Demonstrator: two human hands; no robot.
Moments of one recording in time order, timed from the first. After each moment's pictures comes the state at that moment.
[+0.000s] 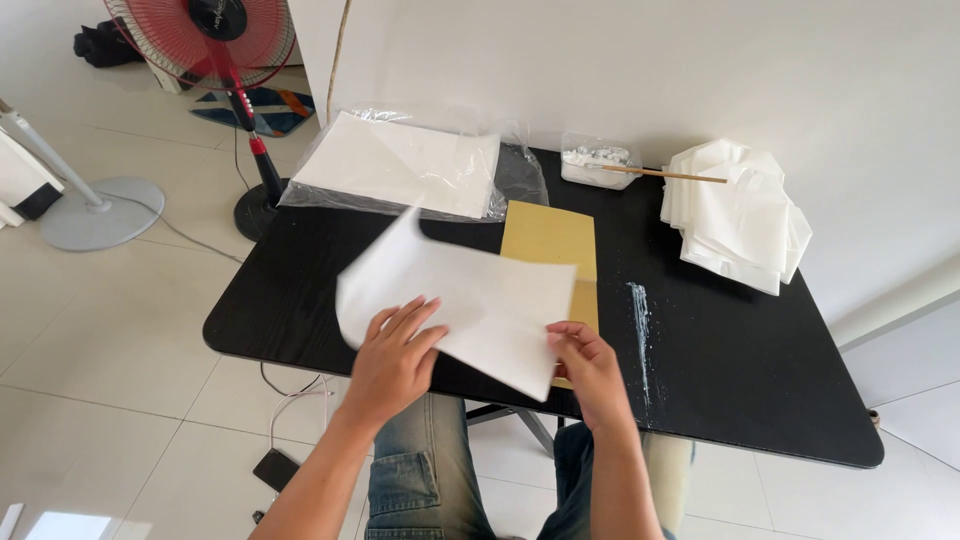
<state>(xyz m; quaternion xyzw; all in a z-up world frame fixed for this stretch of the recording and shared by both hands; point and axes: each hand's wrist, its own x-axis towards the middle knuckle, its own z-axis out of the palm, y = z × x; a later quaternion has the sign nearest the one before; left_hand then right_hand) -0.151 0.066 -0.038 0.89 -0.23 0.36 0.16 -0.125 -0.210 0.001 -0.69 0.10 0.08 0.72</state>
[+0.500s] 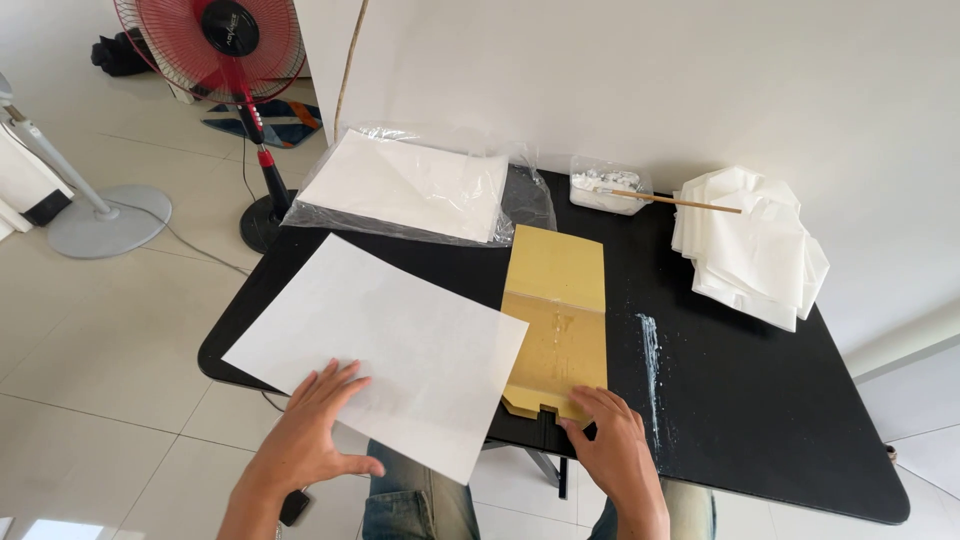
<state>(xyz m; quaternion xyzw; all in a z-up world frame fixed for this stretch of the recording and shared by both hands) -0.194 0.161 -0.064 0.96 -0.08 -0.03 0.25 -0.132 -0.251 -0.039 -0.96 -0.04 0.05 0.27</state>
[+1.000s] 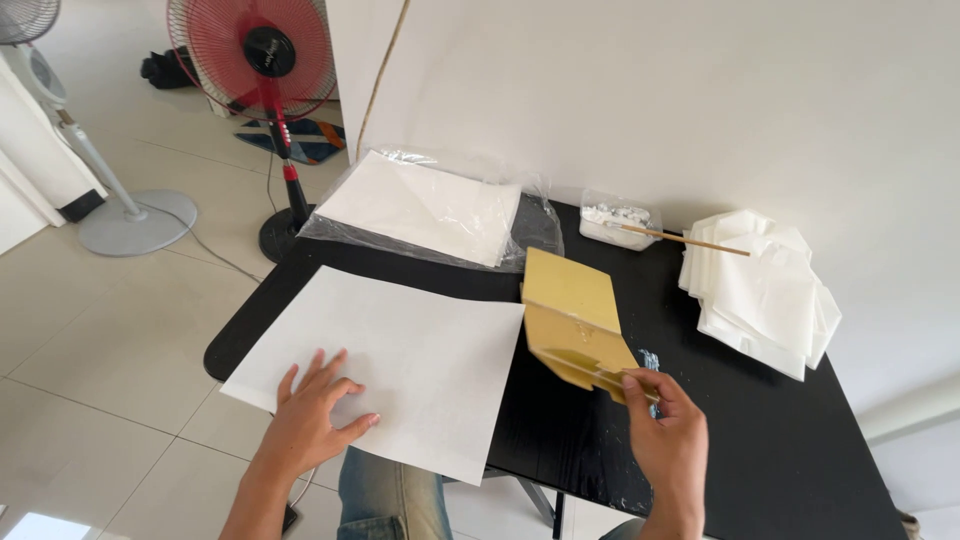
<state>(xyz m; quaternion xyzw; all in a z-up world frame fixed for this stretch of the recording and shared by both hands) -0.170 0.145 -0.062 0.98 0.08 0.02 0.20 -0.116 -0.250 0.070 -0.87 0.15 -0.08 0.47</state>
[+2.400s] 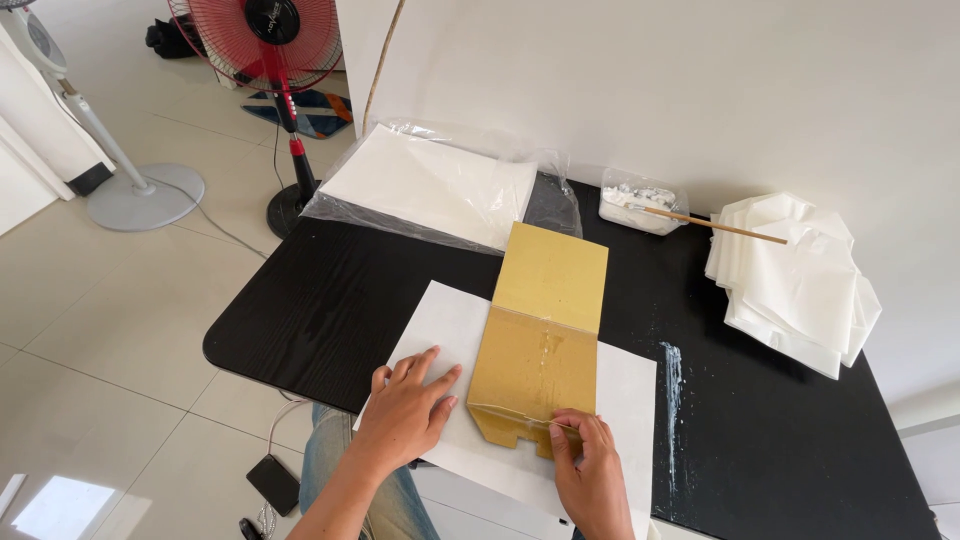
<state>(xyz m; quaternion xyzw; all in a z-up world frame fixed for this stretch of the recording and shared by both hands) -0.129 0.053 -0.083 0.98 -0.07 0.11 0.13 -0.122 -0.221 -0.075 -0.89 -0.04 -0.02 0.45</state>
